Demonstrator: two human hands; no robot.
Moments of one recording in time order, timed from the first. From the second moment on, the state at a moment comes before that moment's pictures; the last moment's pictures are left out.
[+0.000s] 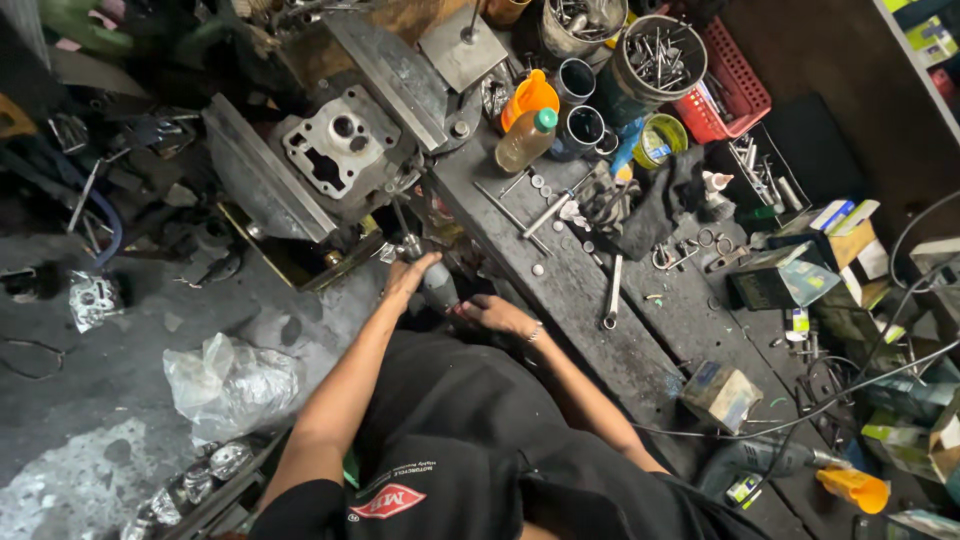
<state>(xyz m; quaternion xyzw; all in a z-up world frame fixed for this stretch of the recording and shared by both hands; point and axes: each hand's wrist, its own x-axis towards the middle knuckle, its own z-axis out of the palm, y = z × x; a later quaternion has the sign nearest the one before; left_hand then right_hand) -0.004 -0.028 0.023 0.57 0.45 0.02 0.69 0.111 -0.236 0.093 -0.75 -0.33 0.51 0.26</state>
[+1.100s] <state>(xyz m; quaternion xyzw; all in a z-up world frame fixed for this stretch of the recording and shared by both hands) -0.014 -0.020 0.029 0.49 0.45 0.06 0.74 0.431 -0.126 0.257 -0.88 -0.46 0.00 0.08</state>
